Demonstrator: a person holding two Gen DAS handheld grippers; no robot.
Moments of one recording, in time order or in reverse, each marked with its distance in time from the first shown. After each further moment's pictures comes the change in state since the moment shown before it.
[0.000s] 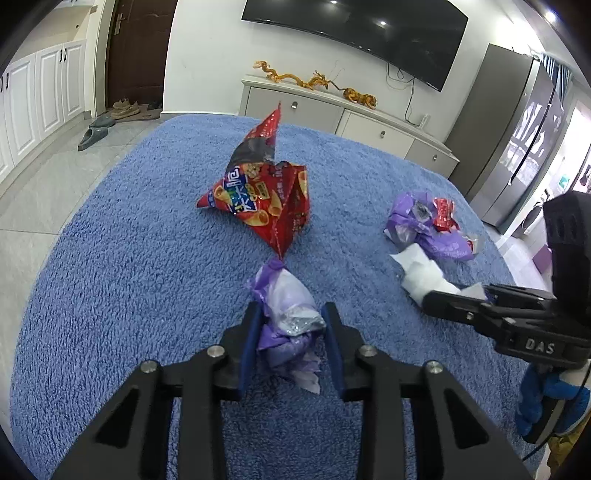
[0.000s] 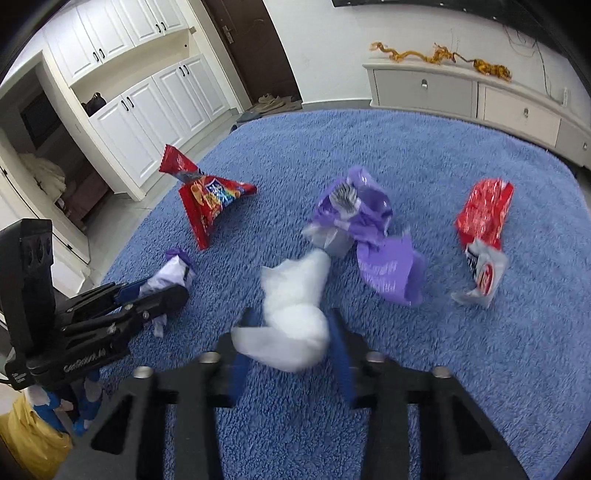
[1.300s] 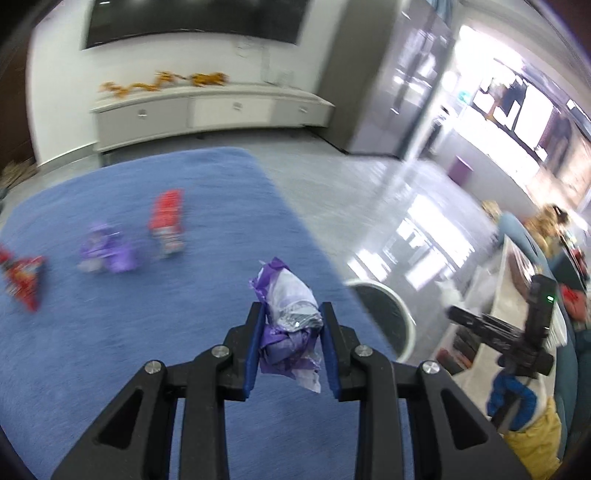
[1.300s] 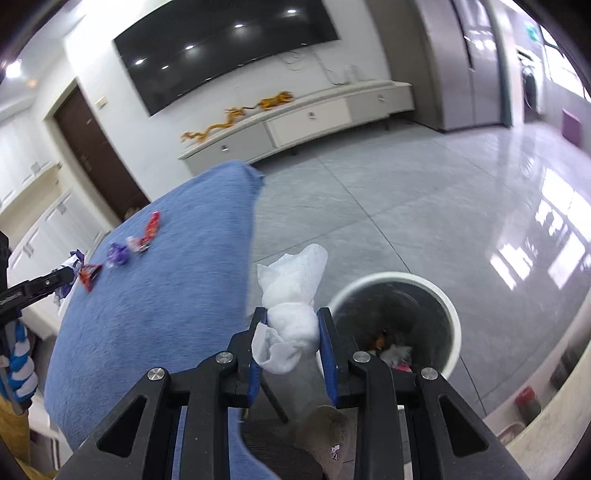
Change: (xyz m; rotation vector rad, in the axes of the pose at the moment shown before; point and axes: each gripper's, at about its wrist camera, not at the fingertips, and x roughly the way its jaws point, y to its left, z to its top) left arm -0.048 -0.287 -0.009 0.372 0.138 -0.328; right arm -0.284 -0.185 -0.255 0.543 -0.335 -0.382
